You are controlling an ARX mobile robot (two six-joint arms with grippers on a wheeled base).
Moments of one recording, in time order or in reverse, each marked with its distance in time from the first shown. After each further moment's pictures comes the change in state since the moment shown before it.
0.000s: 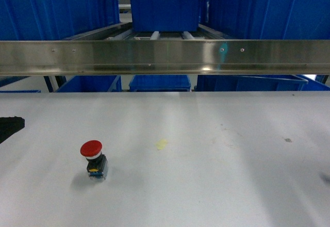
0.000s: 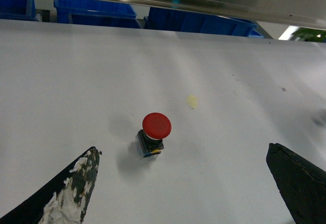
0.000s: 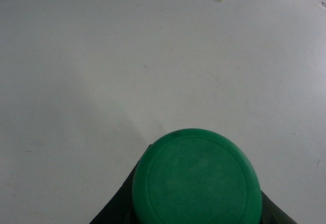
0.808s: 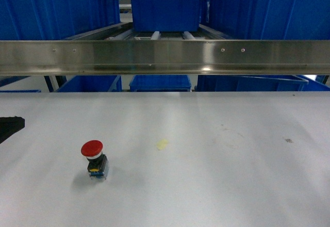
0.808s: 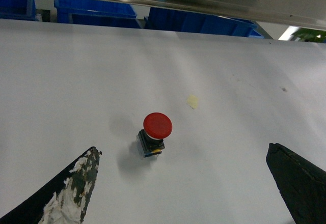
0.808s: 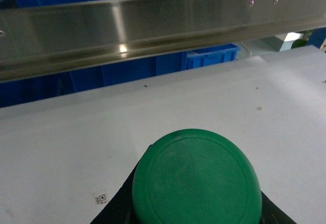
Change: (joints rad) left arm 0.000 0.000 0.000 0.000 0.000 0.000; right arm 0.073 -0.515 -0.202 -0.080 -0.173 -0.029
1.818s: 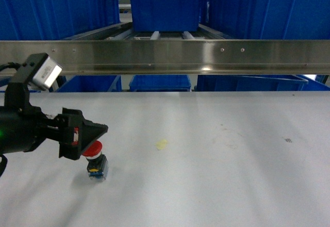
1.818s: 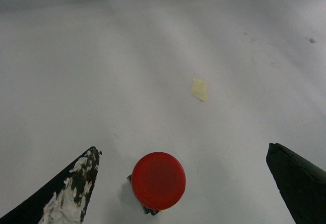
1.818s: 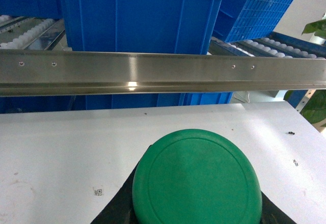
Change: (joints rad) left arm -0.180 0.647 0.409 0.050 -0.037 0.166; right arm -0.079 -0.515 -0.151 -0.244 -0.162 -0.172
